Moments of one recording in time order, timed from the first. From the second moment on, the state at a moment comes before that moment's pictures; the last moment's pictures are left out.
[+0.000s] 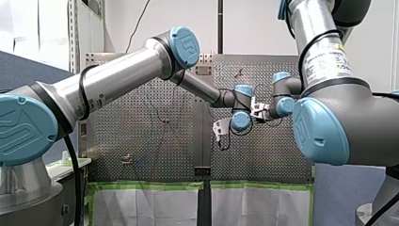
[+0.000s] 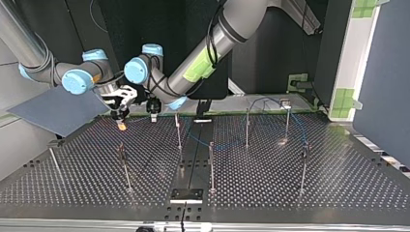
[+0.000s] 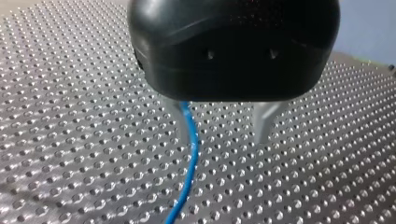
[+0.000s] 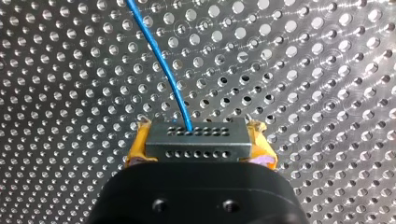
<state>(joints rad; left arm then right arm) -0.79 -2.60 -0.87 -2.97 -2.22 -1.88 1.79 -1.01 1.60 -0.38 1.26 1.69</state>
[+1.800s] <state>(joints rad) -0.86 -2.27 -0.96 -2.99 -2.42 -1.80 1.78 -1.24 1.60 -0.29 1.12 1.63</state>
